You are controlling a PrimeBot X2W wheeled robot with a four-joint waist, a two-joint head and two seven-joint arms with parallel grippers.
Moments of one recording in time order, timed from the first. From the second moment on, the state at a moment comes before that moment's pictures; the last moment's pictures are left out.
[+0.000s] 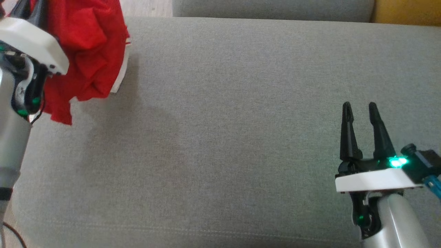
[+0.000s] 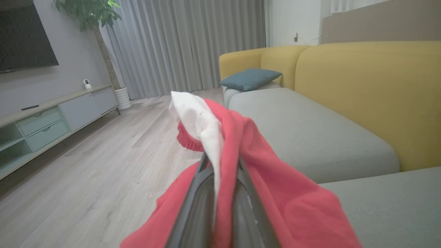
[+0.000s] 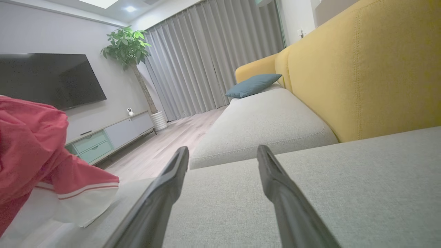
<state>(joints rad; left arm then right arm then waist) -0.87 0.51 -0.50 0.53 -0.56 0.02 -0.05 -0.12 -0.05 0.06 0.14 0.34 0.12 -0.25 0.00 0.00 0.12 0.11</state>
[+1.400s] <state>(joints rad) -0.81 0.21 -0.75 0.63 -0.52 0.06 -0.16 -0.16 -0.04 0.09 0.03 0.42 0.12 -0.25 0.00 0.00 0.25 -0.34</state>
